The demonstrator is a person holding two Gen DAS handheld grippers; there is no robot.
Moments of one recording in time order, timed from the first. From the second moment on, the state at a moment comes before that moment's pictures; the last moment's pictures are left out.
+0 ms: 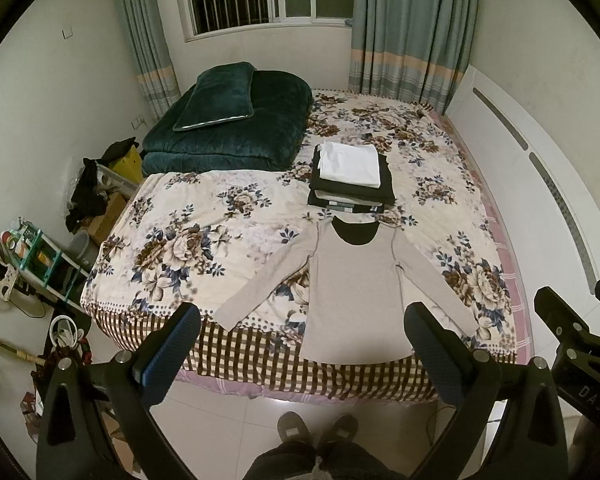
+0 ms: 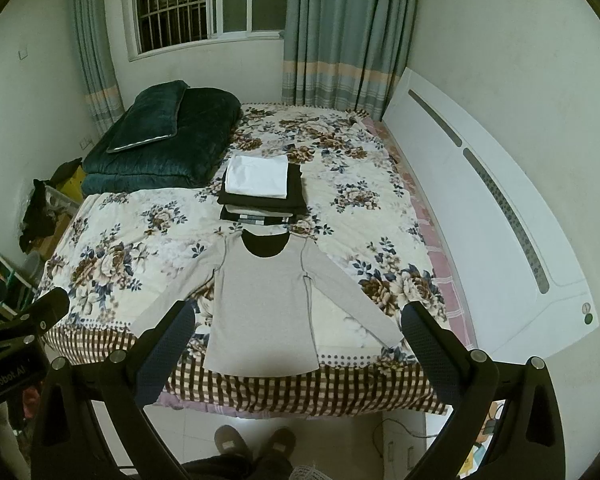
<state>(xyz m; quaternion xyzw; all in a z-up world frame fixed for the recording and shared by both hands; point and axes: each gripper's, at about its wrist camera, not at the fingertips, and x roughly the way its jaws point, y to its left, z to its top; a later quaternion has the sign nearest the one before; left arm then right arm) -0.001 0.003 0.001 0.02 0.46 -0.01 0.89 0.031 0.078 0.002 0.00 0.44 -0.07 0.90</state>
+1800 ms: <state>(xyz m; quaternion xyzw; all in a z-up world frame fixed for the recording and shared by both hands) 0.165 -0.071 -0.242 0.09 0.53 0.04 0.84 0.107 -0.171 -0.323 0.24 0.54 -0.29 0.75</state>
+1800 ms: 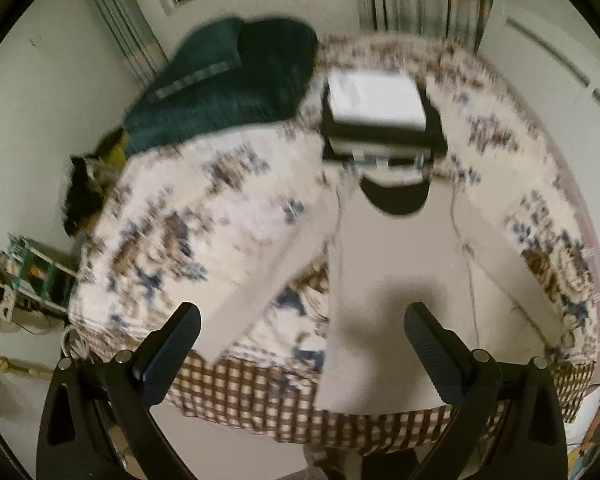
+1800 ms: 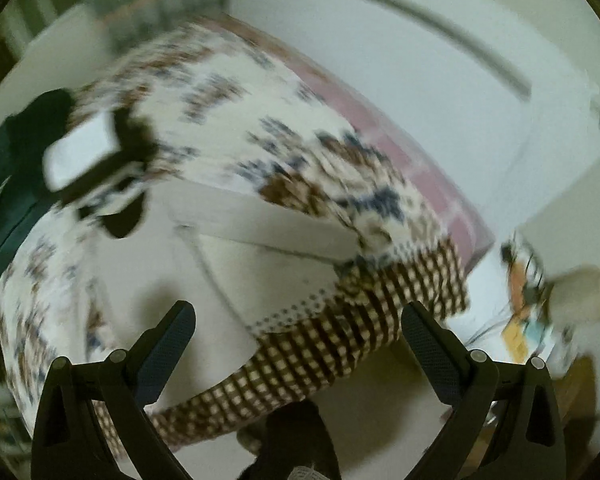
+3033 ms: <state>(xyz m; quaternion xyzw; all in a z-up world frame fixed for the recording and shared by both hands) 0.211 0.019 -0.472 0.02 0.63 0.16 0.76 0.332 -0.036 -0.534 0.09 0.57 -0.07 0.81</state>
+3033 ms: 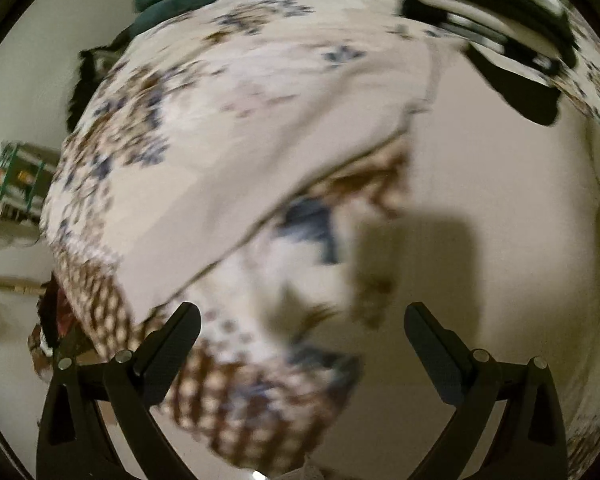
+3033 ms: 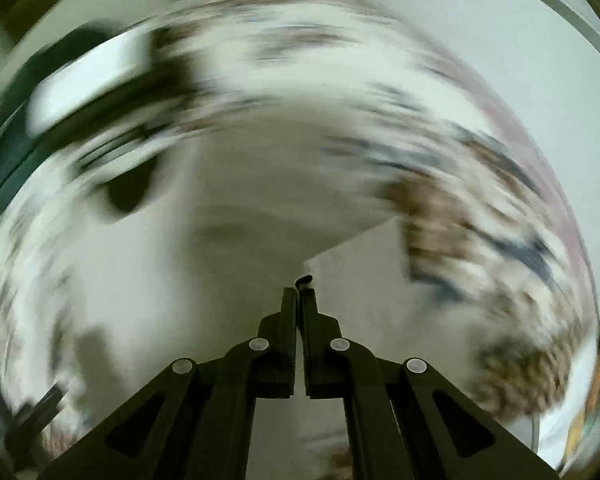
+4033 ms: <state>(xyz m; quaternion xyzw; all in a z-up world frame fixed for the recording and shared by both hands) 0.129 0.300 -0.555 -0.41 0.59 0.26 0.65 0.301 0.096 -0.670 0.07 0.74 0.01 0.67</state>
